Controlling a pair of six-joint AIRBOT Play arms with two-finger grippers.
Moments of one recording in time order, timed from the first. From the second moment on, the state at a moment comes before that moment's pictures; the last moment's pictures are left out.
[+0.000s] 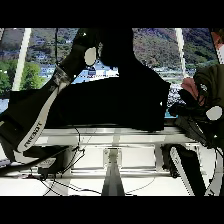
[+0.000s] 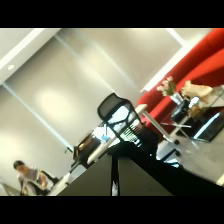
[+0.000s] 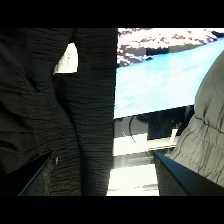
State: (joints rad) left arm -0.61 -1.58 1.58 1.20 0.39 -0.37; right arm -0.29 -0.61 0.51 -1.36 1.19 1.50
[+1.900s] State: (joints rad) left arm -0.16 -1.31 1.27 0.89 -0.60 -0.53; right arm -0.29 -0.64 0.51 -1.34 0.97 1.57
